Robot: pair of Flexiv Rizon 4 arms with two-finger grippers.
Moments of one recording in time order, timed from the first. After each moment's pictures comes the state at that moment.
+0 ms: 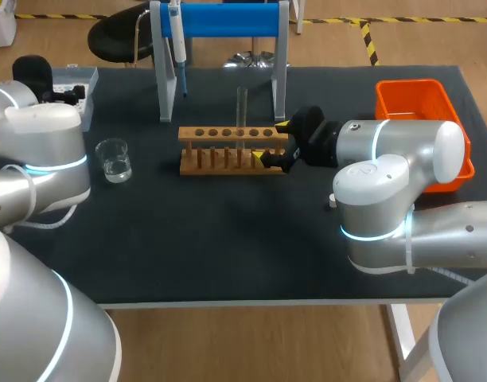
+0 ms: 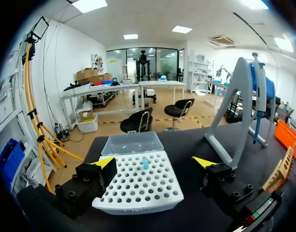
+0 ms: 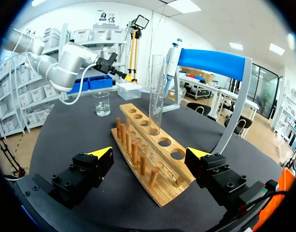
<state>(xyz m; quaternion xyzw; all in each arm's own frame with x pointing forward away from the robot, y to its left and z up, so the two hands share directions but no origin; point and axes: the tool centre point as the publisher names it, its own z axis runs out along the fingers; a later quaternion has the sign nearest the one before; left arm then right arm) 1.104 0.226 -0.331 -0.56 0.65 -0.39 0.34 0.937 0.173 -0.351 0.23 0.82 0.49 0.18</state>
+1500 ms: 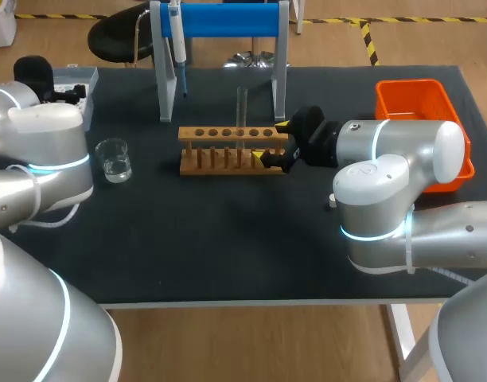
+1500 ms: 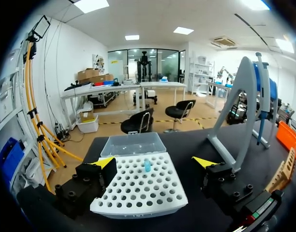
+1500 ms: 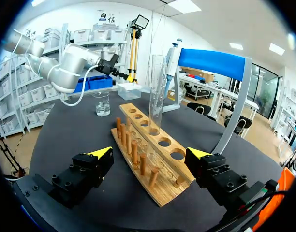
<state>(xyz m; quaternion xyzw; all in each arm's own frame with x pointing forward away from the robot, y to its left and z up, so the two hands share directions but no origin) 1.111 0.229 -0.337 -0.56 0.64 -0.39 0.34 0.937 0.173 -0.351 0.23 0.82 0.49 0.18</state>
